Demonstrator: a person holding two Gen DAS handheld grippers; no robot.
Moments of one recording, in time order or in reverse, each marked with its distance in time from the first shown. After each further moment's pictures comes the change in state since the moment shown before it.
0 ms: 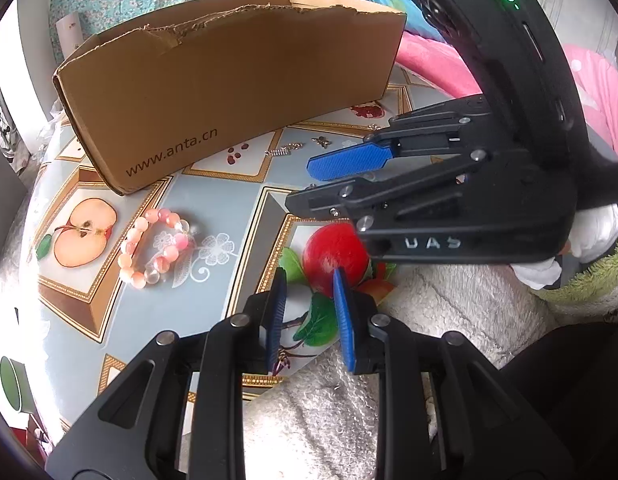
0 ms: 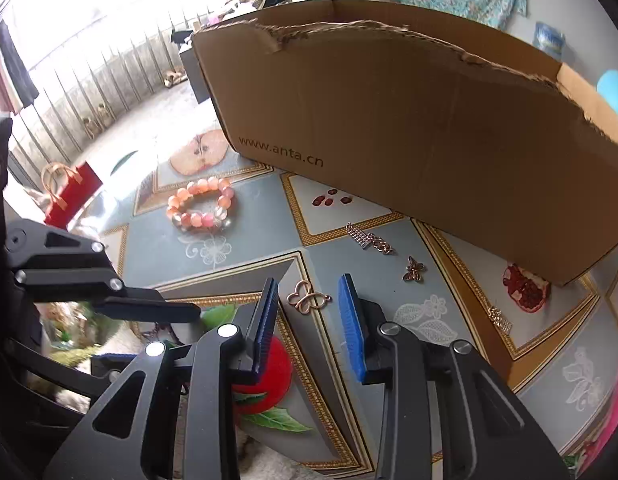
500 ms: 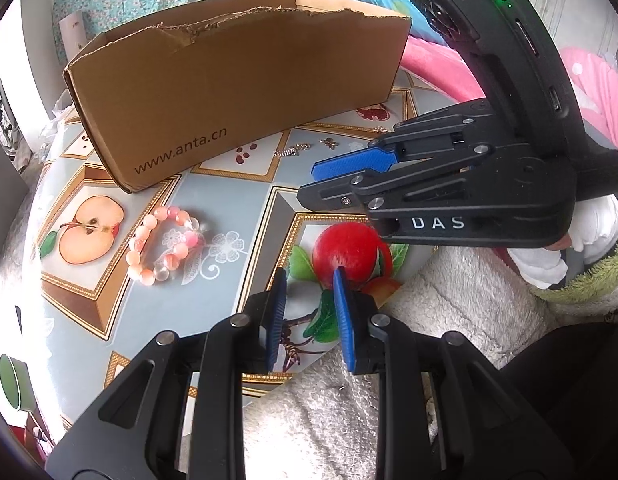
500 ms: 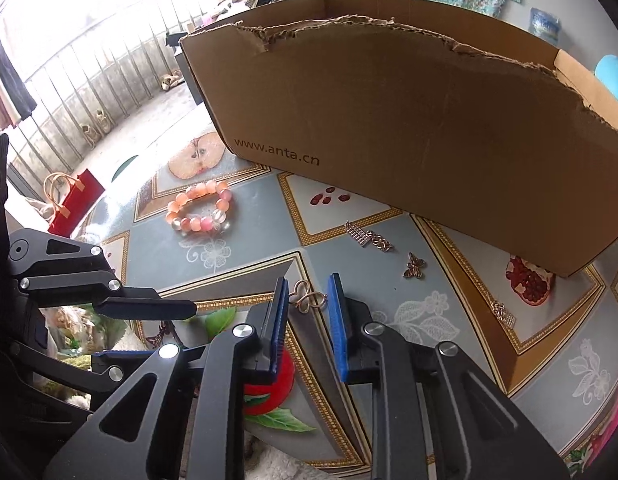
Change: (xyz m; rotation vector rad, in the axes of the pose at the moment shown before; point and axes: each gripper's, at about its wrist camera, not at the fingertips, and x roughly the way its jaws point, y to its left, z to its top) left arm -0.005 0.009 -0.005 -0.008 -0.012 -0.001; right arm -0.006 -0.028 0.005 0.087 0.019 0.063
